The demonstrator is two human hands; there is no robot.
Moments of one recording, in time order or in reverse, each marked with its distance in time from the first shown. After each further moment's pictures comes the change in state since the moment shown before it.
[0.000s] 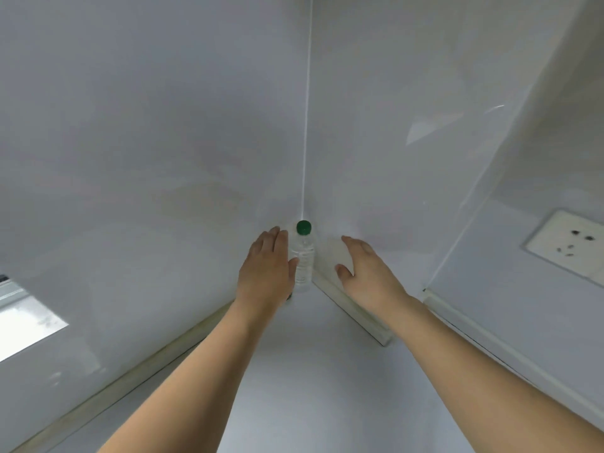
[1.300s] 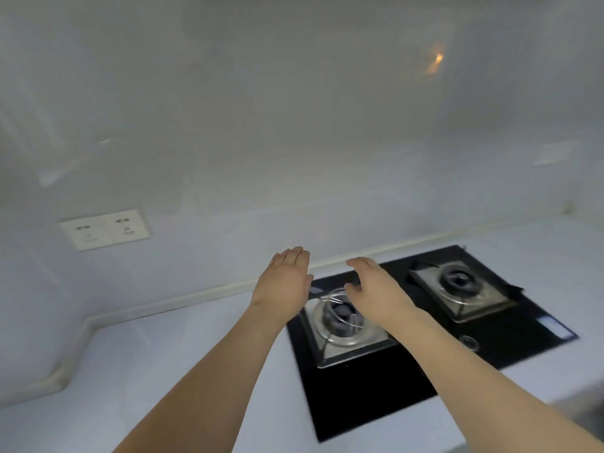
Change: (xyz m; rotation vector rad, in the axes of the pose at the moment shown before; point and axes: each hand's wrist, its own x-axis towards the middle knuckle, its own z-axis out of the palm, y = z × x) left_hand -0.409 0.524 -0.034 -0.152 -0.313 1.245; right_hand -0.685 0.157 -0.193 -0.100 0.610 0.928
